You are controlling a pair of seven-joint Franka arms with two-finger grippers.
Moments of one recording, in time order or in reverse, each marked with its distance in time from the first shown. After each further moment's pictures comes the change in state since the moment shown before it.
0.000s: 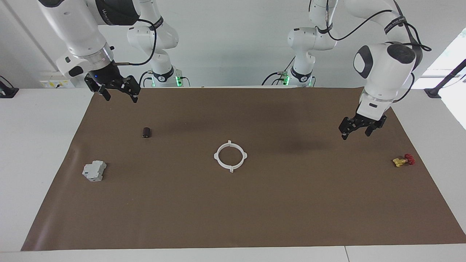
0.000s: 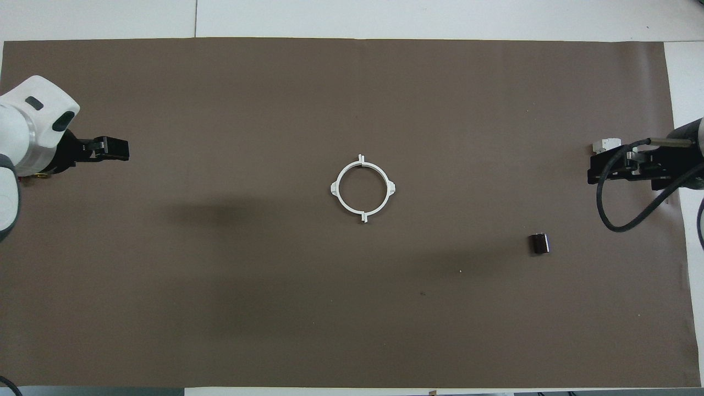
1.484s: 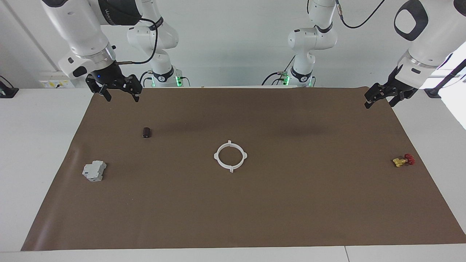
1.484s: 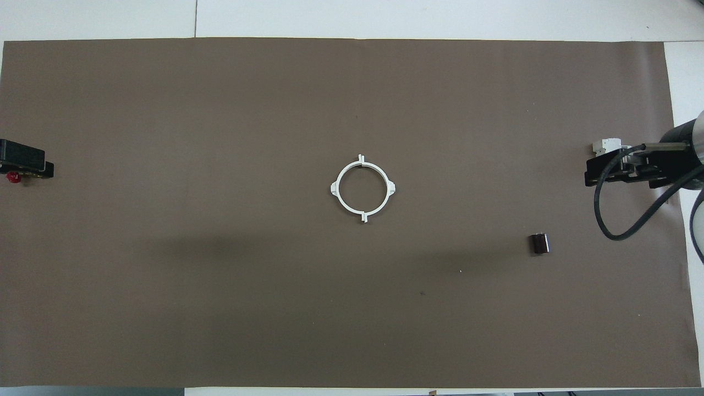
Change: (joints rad) left arm 0.097 -0.001 -0.005 0.276 -0.057 -0.419 0.136; right arm 0.005 0.000 0.006 0.000 -0.008 0.000 -0.037
